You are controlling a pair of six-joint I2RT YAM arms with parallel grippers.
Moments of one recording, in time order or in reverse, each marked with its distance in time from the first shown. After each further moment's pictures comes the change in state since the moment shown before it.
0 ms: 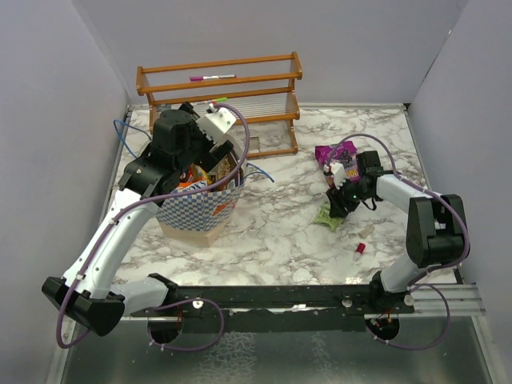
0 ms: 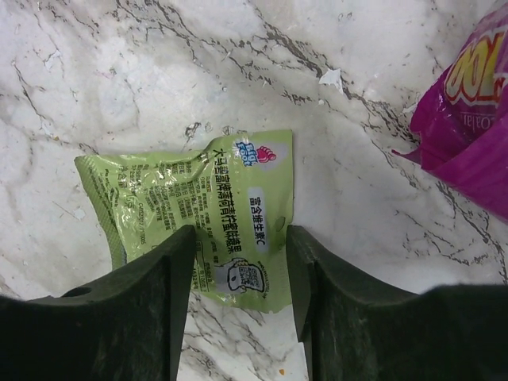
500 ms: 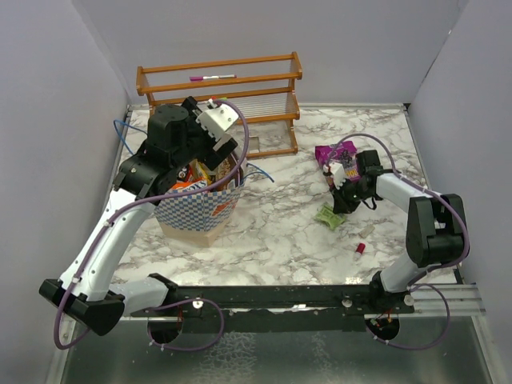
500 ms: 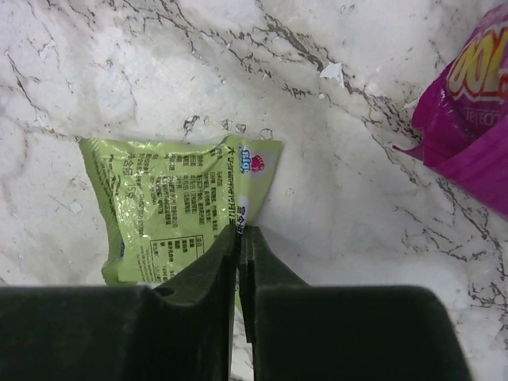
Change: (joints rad) left arm -0.012 0.003 0.061 -0.022 0.134 -0.023; right arm 0.000 0.004 0.008 -0.017 0.006 -0.018
